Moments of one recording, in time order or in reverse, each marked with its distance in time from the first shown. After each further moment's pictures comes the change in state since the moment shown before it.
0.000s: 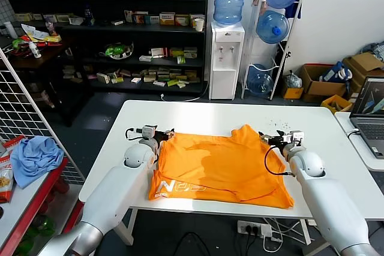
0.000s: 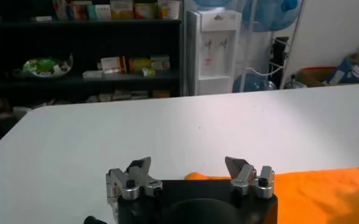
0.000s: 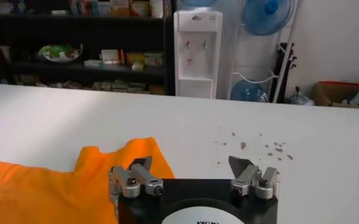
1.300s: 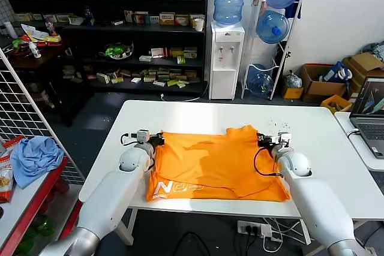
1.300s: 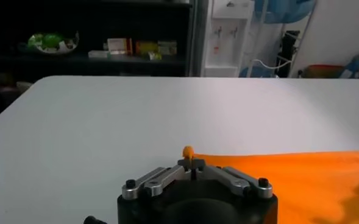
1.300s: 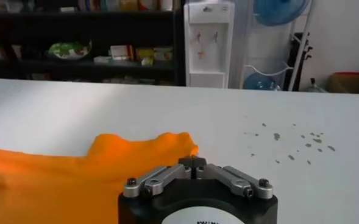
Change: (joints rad) left arm 0.071 0.046 -0.045 -0.081 -0.070 0.021 -0.002; right arm -0.029 0.003 -0.023 0.078 0.032 0.014 0.054
